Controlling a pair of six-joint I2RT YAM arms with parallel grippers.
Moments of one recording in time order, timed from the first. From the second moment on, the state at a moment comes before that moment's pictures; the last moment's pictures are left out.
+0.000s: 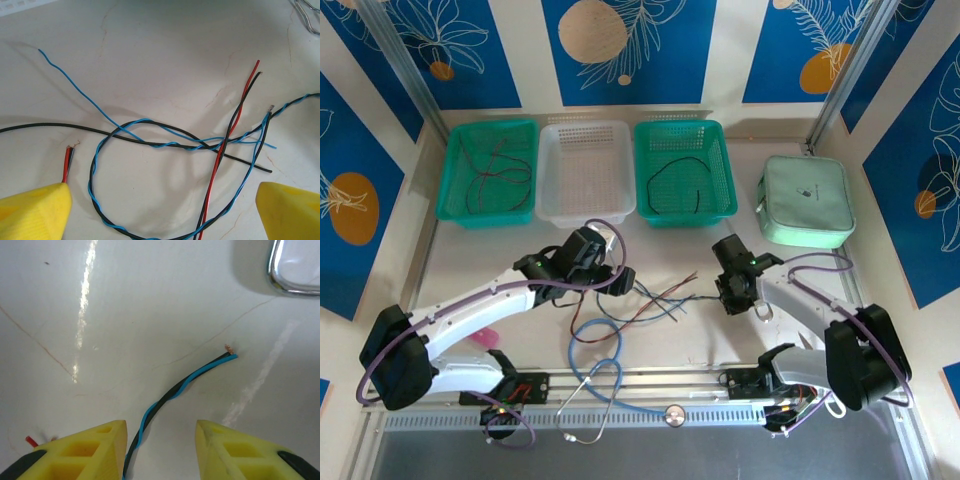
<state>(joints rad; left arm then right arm) -0.84 1.24 0.86 -0.48 -0.03 -0.44 0.42 1.24 0.63 -0.75 0.08 1.70</state>
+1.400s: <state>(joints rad) -0.85 1.21 0.86 -0.53 -0.06 -0.44 0.48 0.89 0.90 -0.56 0.33 1.31</state>
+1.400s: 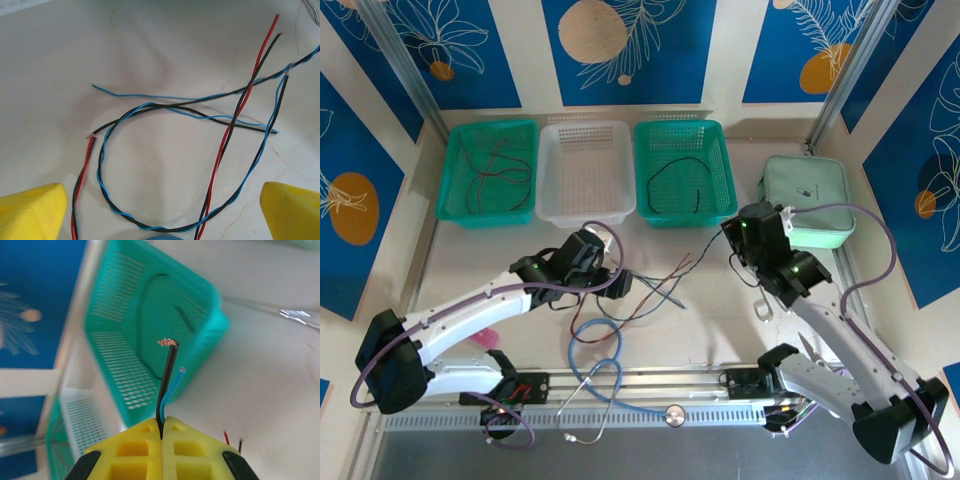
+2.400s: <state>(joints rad) -0.85 1.07 1.13 -0.70 -0.08 -0.40 0.54 0.85 0.99 -0.18 -0.21 0.47</state>
